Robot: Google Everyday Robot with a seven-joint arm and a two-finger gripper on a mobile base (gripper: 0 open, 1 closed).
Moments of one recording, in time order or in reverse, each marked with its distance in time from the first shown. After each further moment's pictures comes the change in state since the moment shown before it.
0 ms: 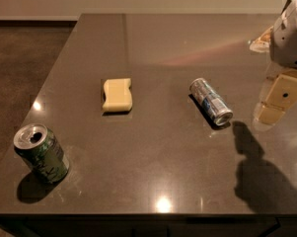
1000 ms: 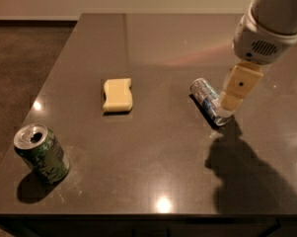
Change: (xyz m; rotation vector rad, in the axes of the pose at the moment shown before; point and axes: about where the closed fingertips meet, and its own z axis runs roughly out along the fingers) arm -0.031 -0.030 0.033 0.012 0.041 0.140
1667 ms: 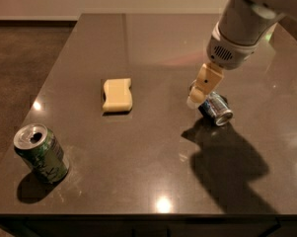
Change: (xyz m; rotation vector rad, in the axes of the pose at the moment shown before) arm -0.025 -0.030 0.057 0.016 0.026 0.307
